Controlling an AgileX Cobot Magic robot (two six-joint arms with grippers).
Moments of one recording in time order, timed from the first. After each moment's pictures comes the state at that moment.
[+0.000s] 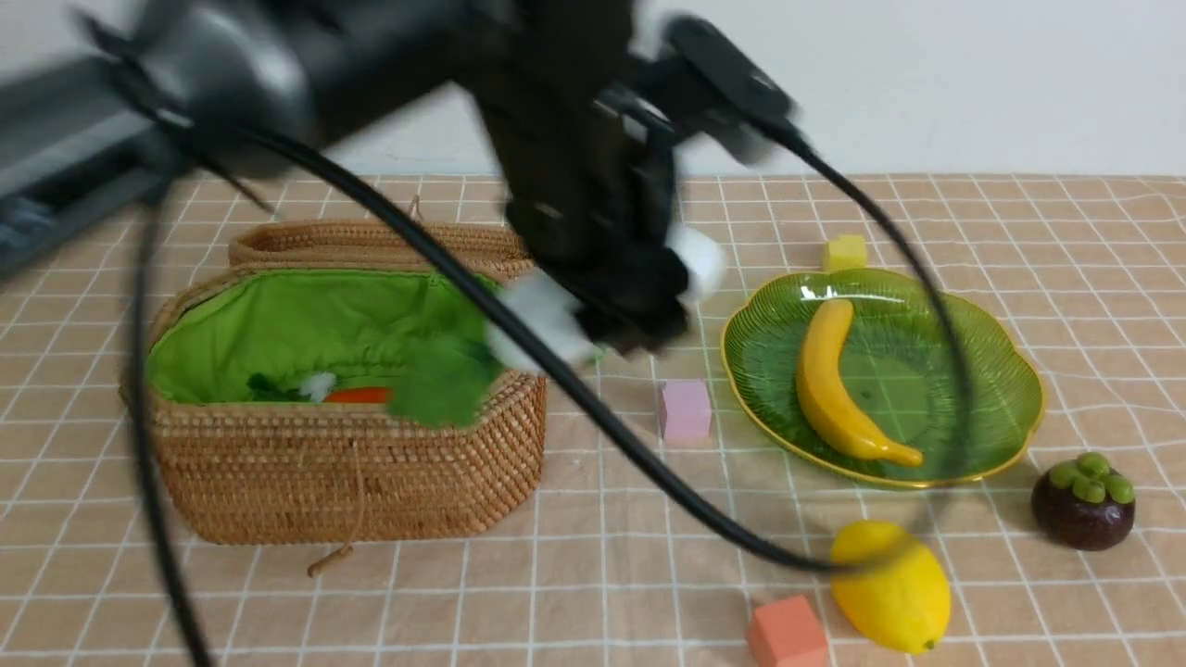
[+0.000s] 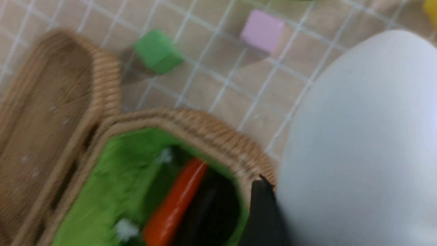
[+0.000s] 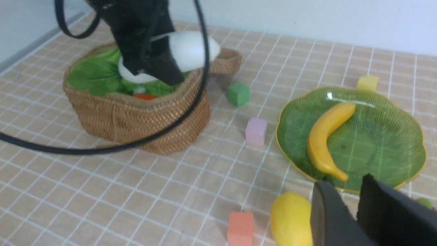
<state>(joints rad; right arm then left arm) 0.12 0.42 -0.93 0.46 0.96 -0.32 -0.65 1.77 -1.86 0.14 1.24 0.34</state>
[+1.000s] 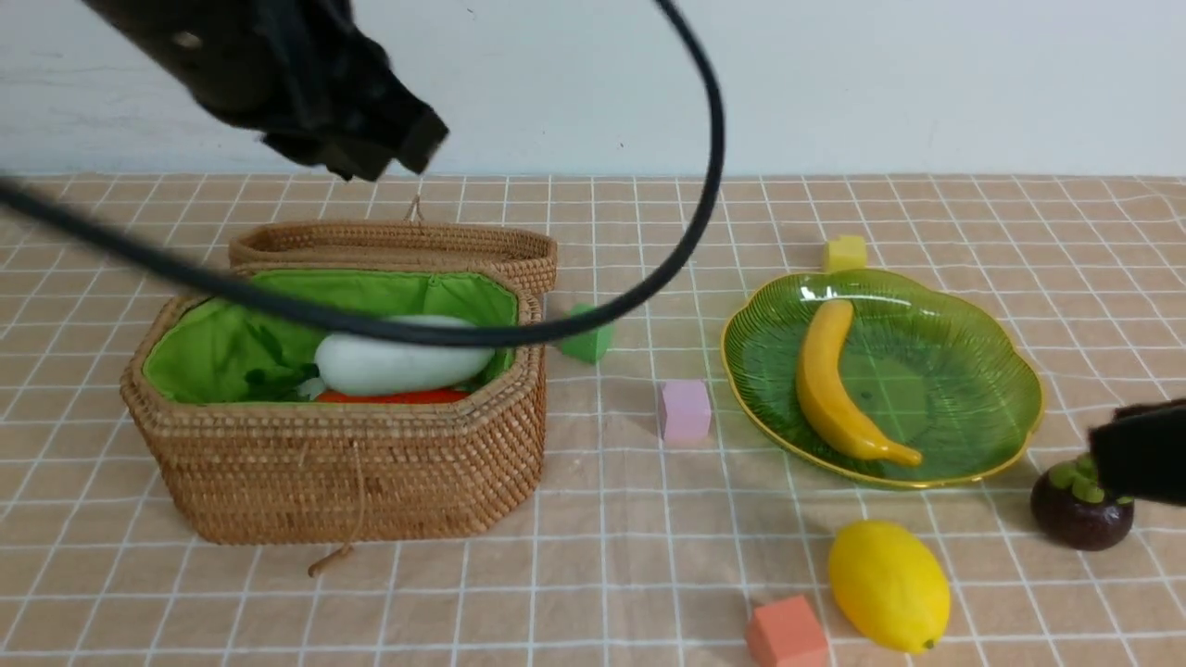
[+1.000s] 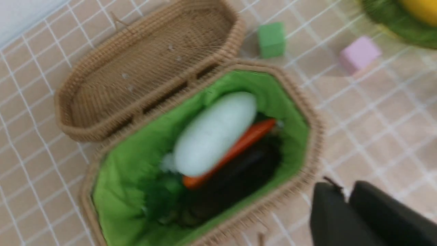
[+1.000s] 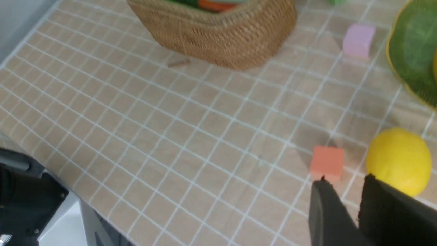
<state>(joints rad) 0.12 0.89 -1.02 0.68 1.13 -0.44 -0.53 1.44 -1.74 0.13 1.22 0.08</state>
